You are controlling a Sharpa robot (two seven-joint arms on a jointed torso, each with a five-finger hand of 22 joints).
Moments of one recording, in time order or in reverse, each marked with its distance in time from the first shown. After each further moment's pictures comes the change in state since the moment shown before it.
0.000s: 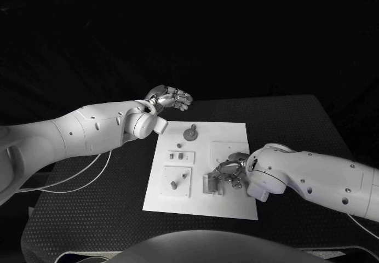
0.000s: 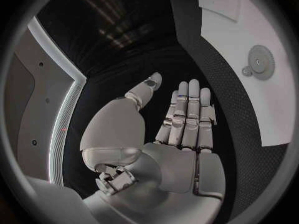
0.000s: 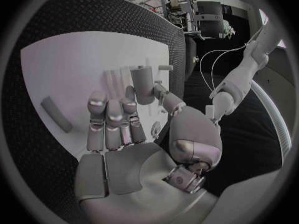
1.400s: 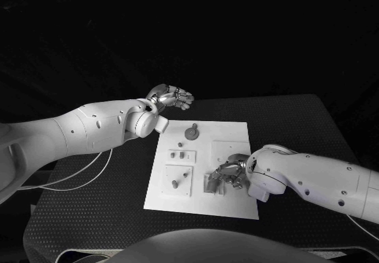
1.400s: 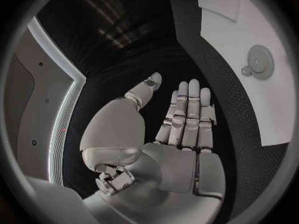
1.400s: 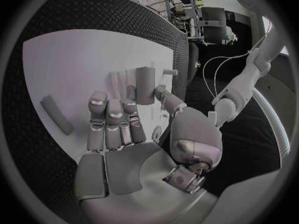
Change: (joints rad) left arm 0.001 -0.002 0.000 0.001 0.000 0.001 -0.004; left_hand 0.000 0.000 0.000 0.005 0.000 0.000 0.000 0.003 0.000 0.000 0.000 0.000 -0.001 0.000 0.000 -0.004 0.004 0.000 0.000 0.000 0.000 0.003; right arm -0.019 0.017 0.003 -0.031 -0.058 0.044 0.013; right_hand -0.022 -0.060 0.001 0.013 -0.004 -0.016 0.012 -0.021 -0.002 -0.024 0.009 -0.017 0.019 -0.036 0.009 -0.027 -0.006 0.009 -0.019 -0.003 0.003 0.000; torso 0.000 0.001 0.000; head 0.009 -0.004
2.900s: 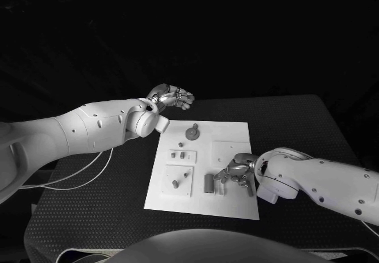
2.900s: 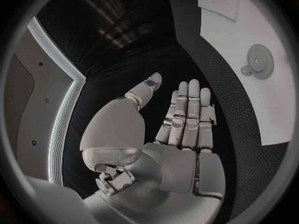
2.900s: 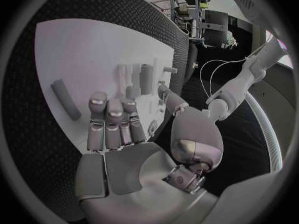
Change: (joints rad) left arm 0.001 -0.001 0.000 -0.003 0.000 0.002 -0.002; left_hand 0.000 0.000 0.003 0.003 0.000 0.000 0.000 0.000 0.000 0.000 0.000 0.000 -0.001 0.000 0.000 -0.004 0.005 0.000 0.000 0.000 -0.004 0.002; right arm 0.001 -0.074 -0.003 0.048 -0.078 -0.030 0.087; right_hand -0.011 -0.026 -0.069 0.013 0.000 -0.022 0.001 -0.007 0.016 -0.013 0.005 -0.008 0.017 -0.016 0.002 -0.008 0.014 0.000 -0.018 0.003 -0.004 0.000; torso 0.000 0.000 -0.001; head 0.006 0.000
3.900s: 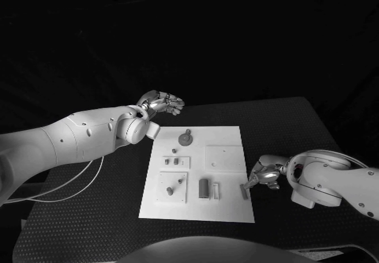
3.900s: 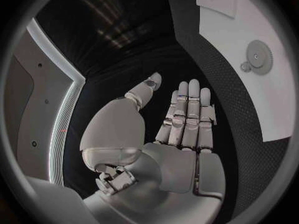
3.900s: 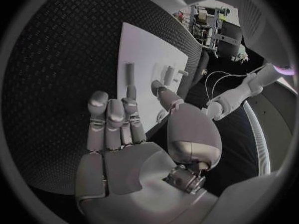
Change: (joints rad) left arm 0.000 -0.015 -0.001 -0.005 0.000 0.004 0.001; left_hand -0.003 0.003 -0.002 0.002 0.000 0.000 0.000 0.000 0.000 0.000 0.000 0.000 0.000 0.000 0.000 0.000 0.003 0.000 0.000 0.000 0.000 0.001; right arm 0.041 -0.254 0.000 0.134 -0.228 0.075 0.038; right_hand 0.119 0.029 -0.013 -0.047 0.000 0.046 -0.020 0.028 0.028 0.055 -0.021 0.013 0.014 0.074 -0.020 0.010 0.041 -0.001 0.037 -0.015 0.004 -0.011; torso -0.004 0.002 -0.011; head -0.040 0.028
